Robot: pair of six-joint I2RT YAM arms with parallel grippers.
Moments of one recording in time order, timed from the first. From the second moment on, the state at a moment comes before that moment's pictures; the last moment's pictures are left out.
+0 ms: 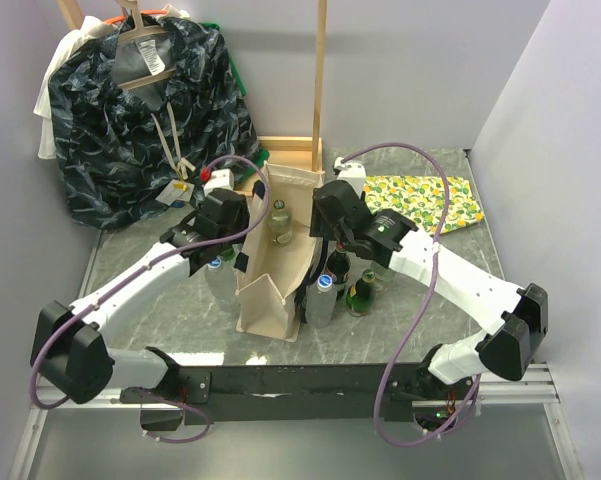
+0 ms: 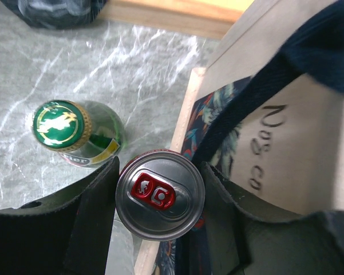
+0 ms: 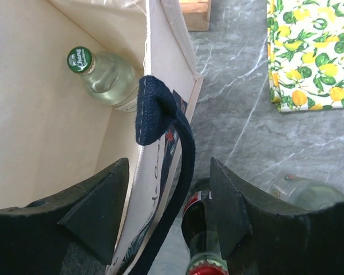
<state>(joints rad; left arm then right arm) -0.57 1.30 1.01 -0.37 -0.37 -0.56 0.84 1.41 1.35 -0.67 0.52 0.62</state>
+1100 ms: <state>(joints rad) -0.57 1.20 1.26 -0.59 -0.41 -0.49 0.84 1.37 1.34 -0.66 0.54 0.61</state>
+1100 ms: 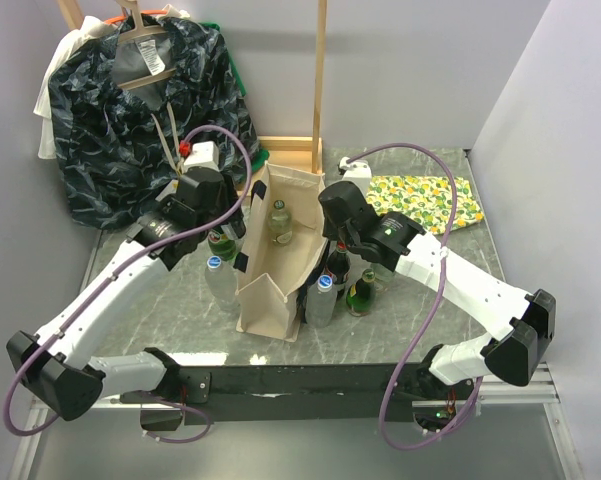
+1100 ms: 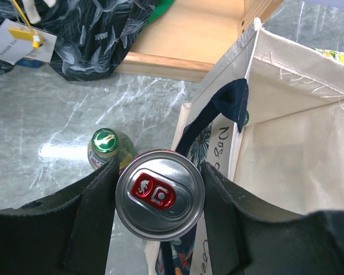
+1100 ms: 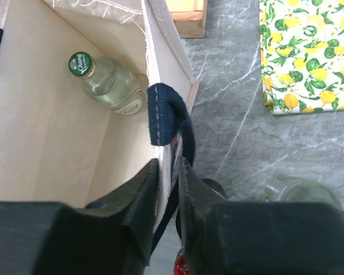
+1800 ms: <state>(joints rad) -0.57 1.11 1.41 -0.66 -0.41 -0.42 0.84 1.37 1.33 -0.66 0.54 0.62</state>
